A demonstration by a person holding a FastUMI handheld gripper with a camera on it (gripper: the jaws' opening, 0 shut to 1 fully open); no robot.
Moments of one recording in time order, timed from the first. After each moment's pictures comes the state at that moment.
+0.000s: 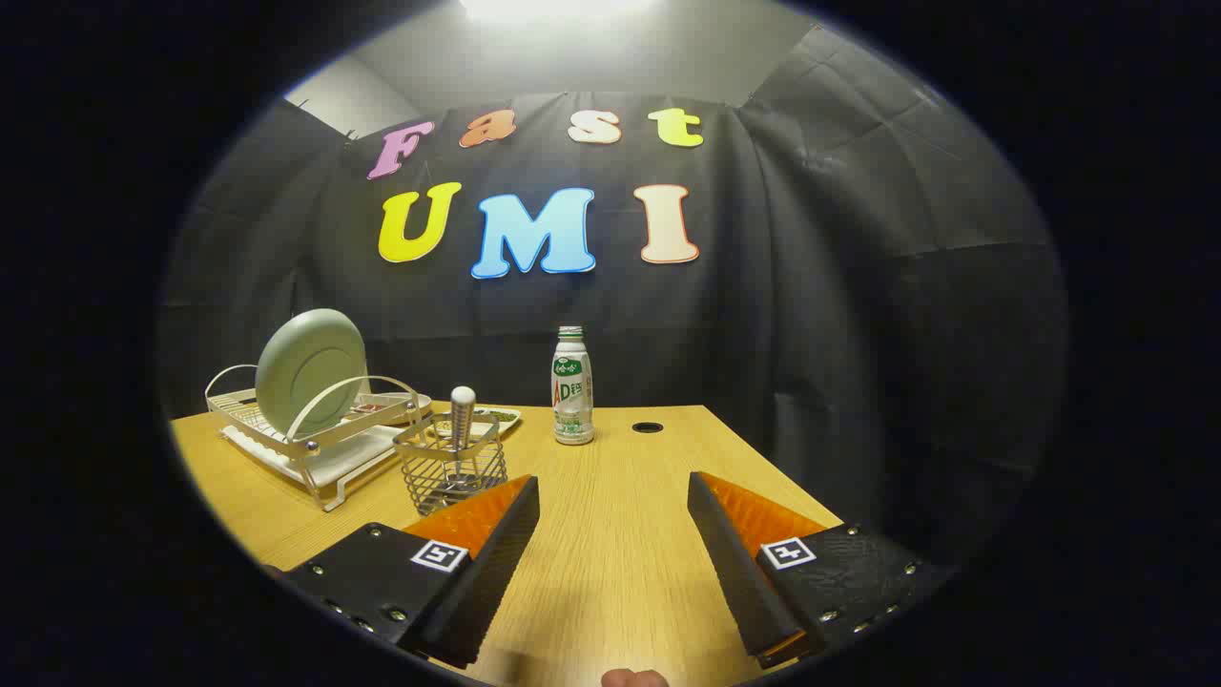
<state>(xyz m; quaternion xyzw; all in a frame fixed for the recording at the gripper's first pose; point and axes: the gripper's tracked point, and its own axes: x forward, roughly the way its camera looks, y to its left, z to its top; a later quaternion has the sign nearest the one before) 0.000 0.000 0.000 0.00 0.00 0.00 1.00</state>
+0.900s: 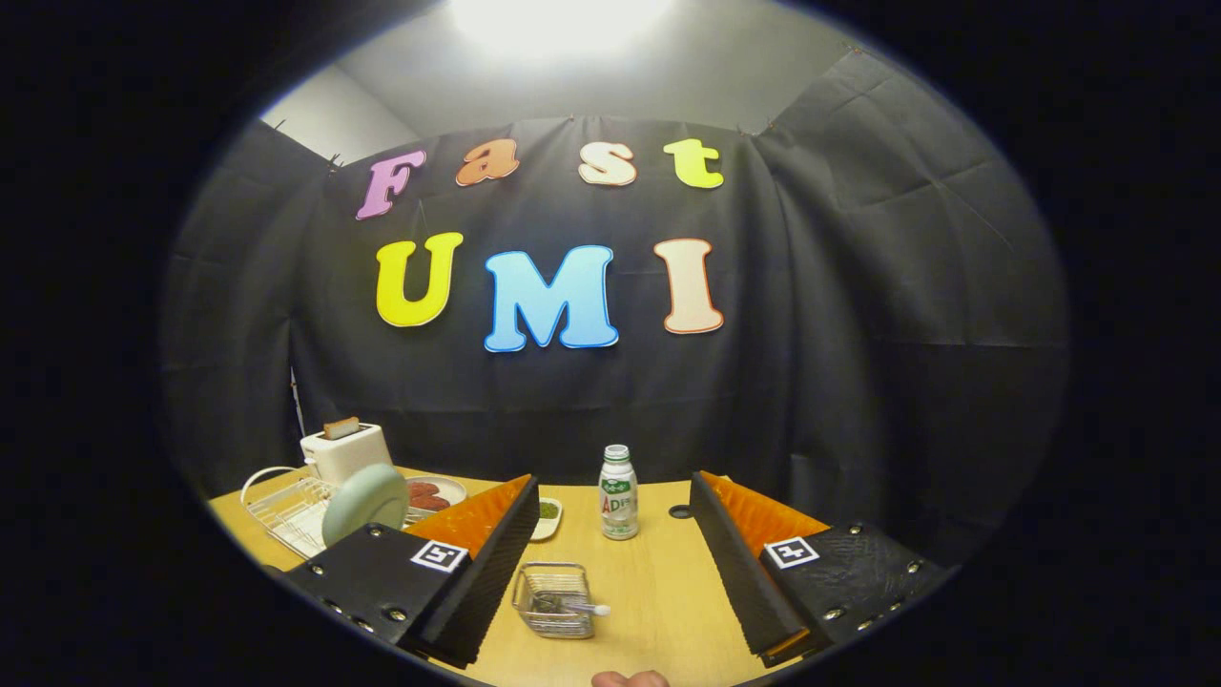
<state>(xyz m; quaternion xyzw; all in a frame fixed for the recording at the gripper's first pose) -0.002 0.098 0.188 0.01 -0.02 0.00 1.00</state>
